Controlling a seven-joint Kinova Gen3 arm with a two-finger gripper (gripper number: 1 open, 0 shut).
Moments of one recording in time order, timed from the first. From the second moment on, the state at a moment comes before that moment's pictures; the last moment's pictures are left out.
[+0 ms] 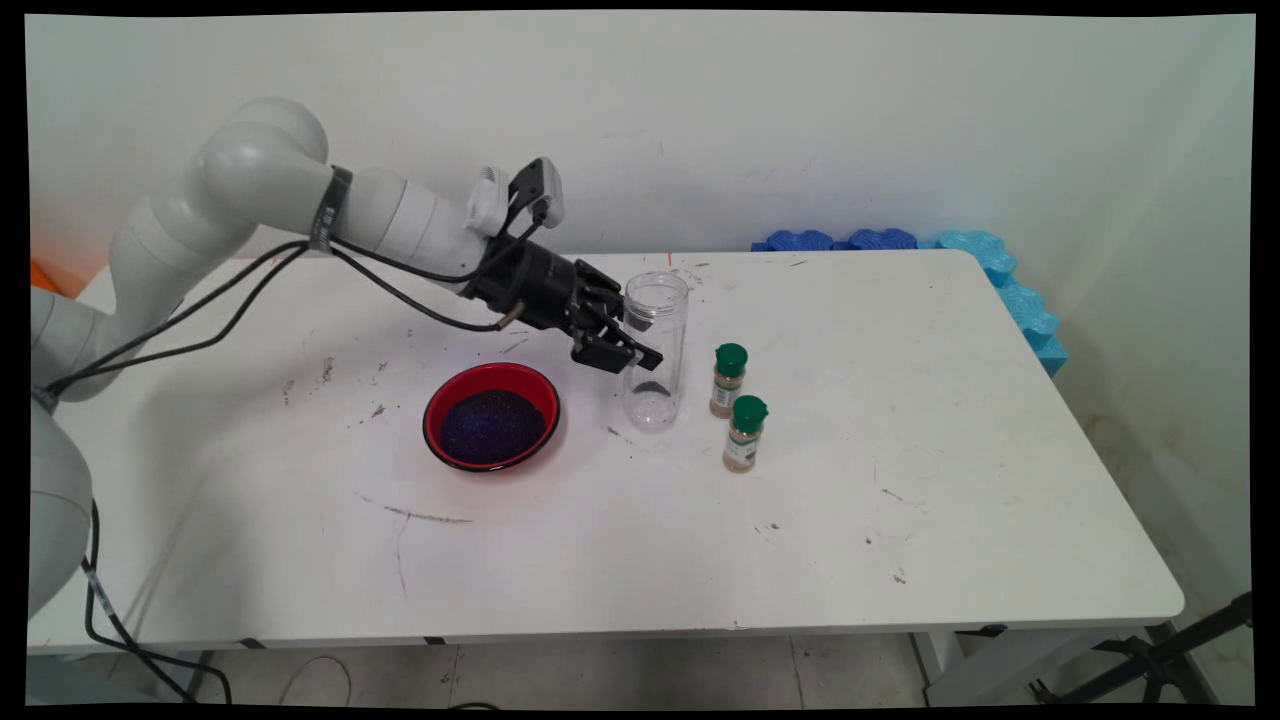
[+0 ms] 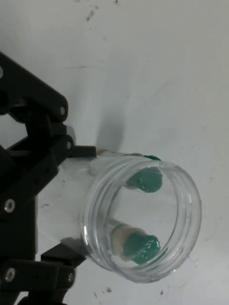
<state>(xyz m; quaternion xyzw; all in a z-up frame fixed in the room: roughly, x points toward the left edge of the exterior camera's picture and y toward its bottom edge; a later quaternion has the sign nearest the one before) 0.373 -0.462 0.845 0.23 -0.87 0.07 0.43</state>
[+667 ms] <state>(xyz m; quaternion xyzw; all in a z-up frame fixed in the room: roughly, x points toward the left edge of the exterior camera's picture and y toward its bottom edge) 0.370 -0.459 0.822 0.25 -0.86 0.07 0.44</state>
